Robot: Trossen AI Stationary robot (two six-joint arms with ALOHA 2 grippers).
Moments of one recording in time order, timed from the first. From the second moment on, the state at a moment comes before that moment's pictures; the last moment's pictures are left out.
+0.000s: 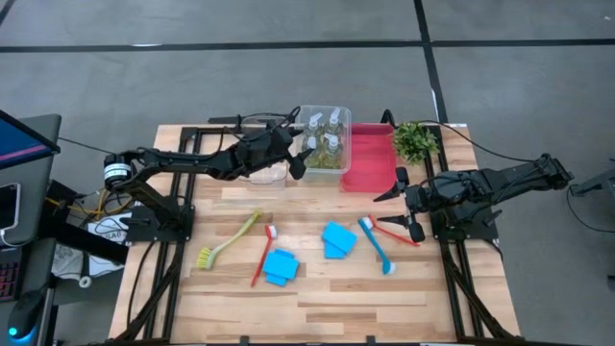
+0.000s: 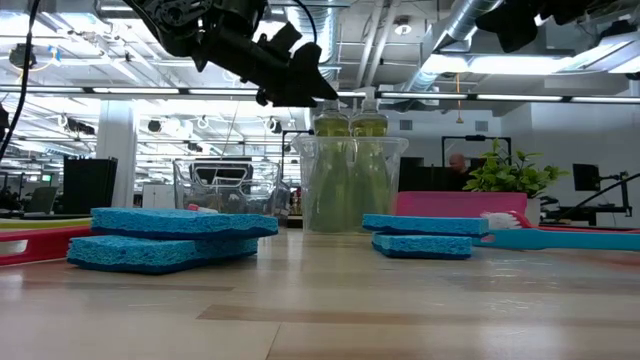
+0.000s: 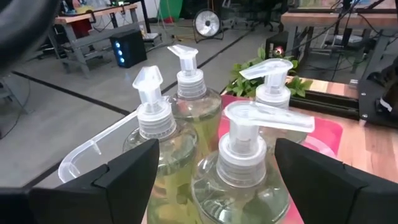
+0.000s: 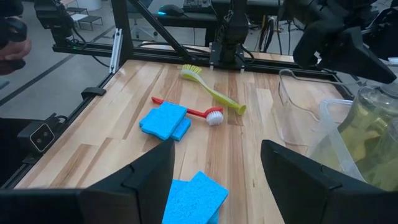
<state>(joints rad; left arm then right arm) 0.27 1.54 0.91 0.43 -0.27 0.08 0.26 0.54 0.60 -0.31 0.17 -0.03</state>
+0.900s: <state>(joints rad) 0.22 1.08 0.70 0.08 0.01 0.02 0.28 0.62 0.60 -0.18 0.16 0.04</state>
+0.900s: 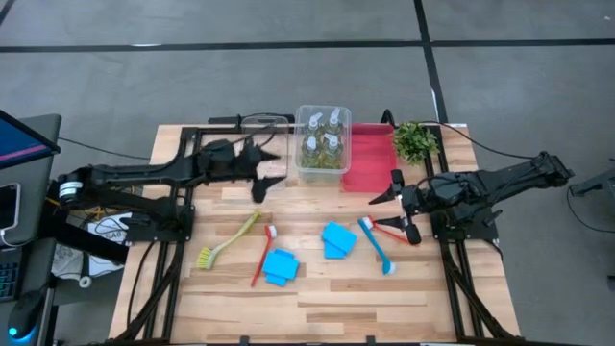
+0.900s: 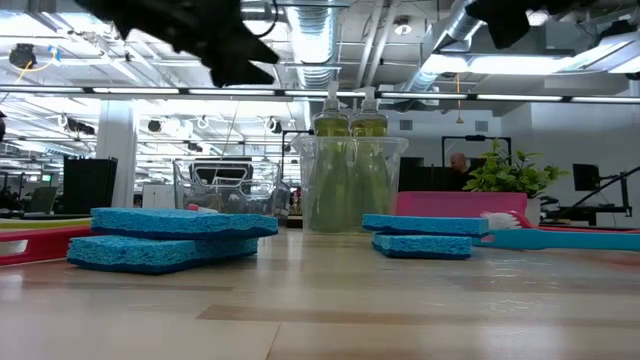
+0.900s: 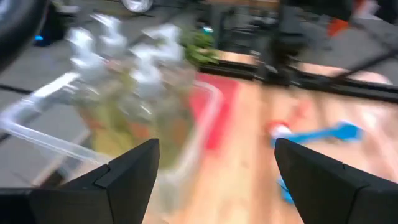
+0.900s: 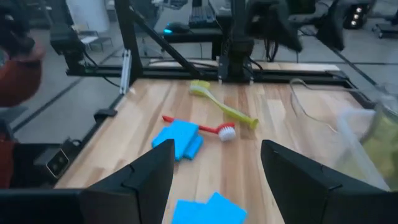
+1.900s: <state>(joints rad) 0.12 0.88 0.46 0.23 0.06 -0.04 0.23 0.95 0.60 -0.31 0.16 0.12</state>
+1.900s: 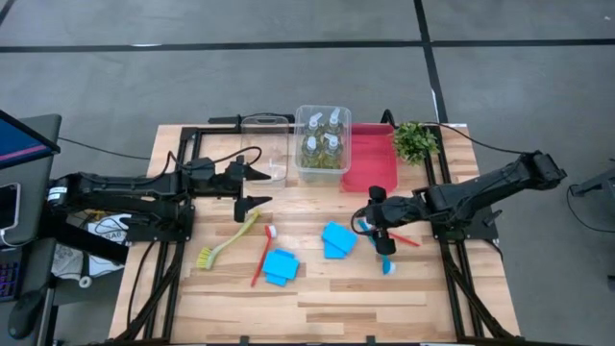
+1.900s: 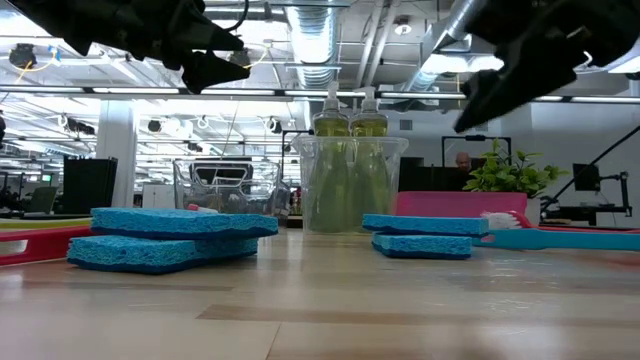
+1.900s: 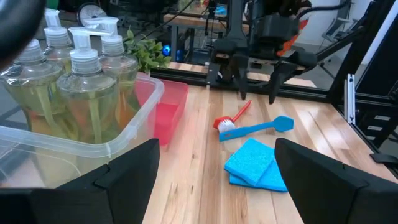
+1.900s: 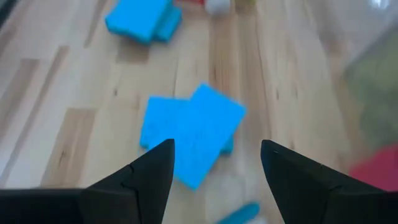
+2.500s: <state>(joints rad) 0.12 0.88 0.46 0.24 0.06 -0.05 0.23 0.99 0.60 -0.63 0.25 0.43</state>
